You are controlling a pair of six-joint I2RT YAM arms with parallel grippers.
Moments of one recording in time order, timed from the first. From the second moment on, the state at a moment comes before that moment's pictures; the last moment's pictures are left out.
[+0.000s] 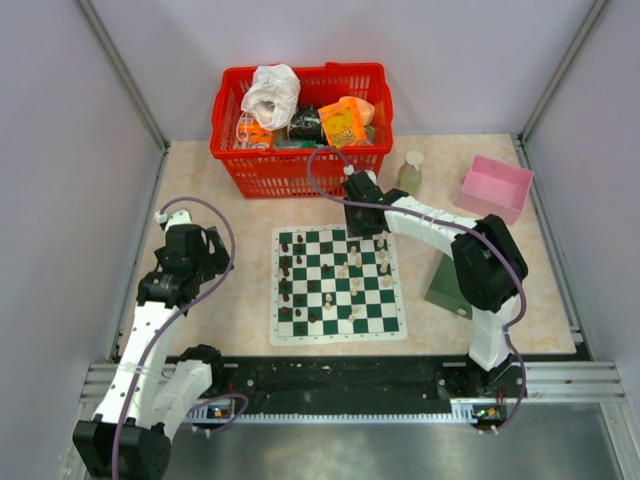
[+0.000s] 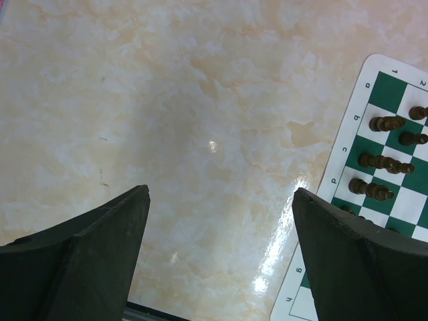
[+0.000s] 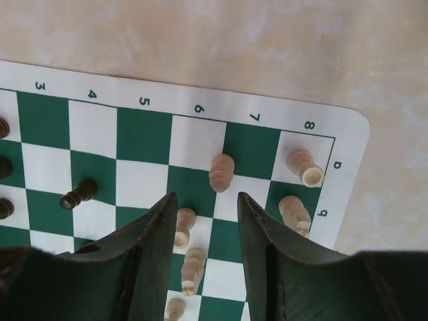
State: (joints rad) left arm -0.09 0.81 0.76 -0.72 -0.26 -0.42; right arm 0.66 1.91 1.42 -0.50 0.22 0.43
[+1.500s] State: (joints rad) left arm -0.09 0.81 0.76 -0.72 -0.26 -0.42; right arm 0.64 1.98 1.44 -0.46 0.22 0.39
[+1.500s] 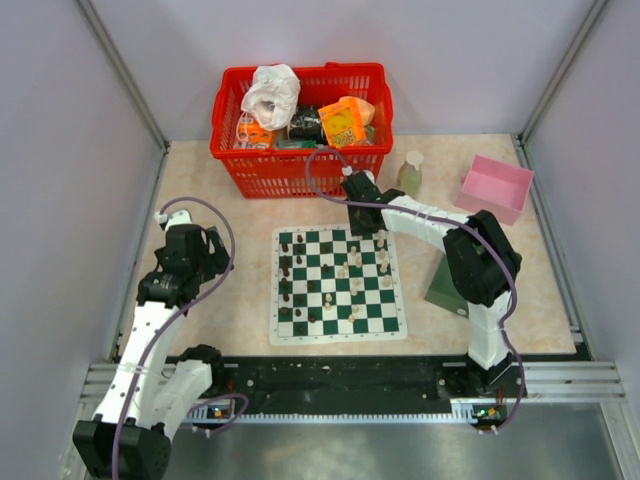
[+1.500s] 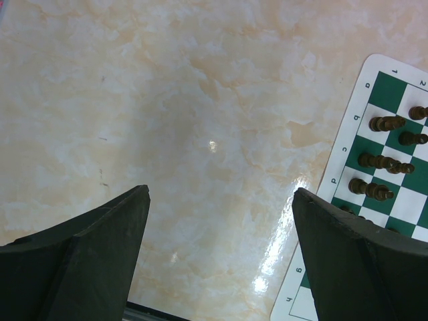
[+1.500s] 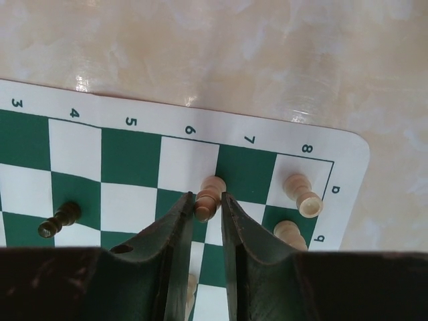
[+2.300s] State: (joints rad) left arm -0.09 0.81 0.76 -0.72 -0.26 -0.42; right arm 0.64 1.81 1.39 -0.51 0.18 0.38
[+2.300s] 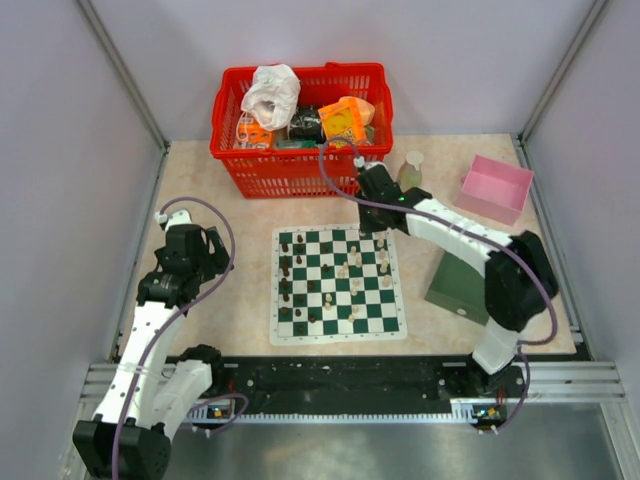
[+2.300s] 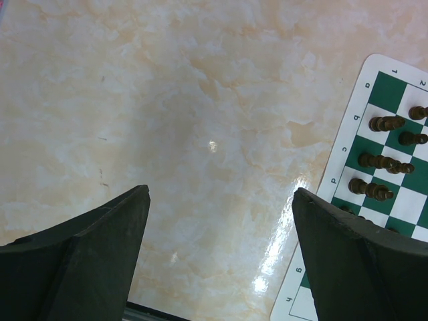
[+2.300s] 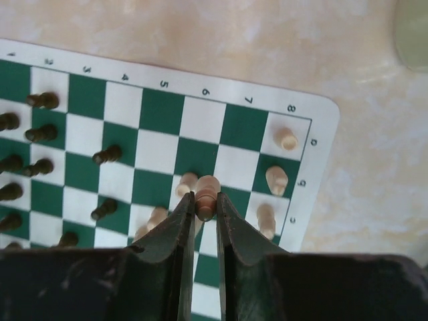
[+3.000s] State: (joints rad) left arm -0.09 0.81 0.76 -0.72 -0.26 -0.42; right arm 0.85 1.26 0.82 -0.64 0.19 0.69
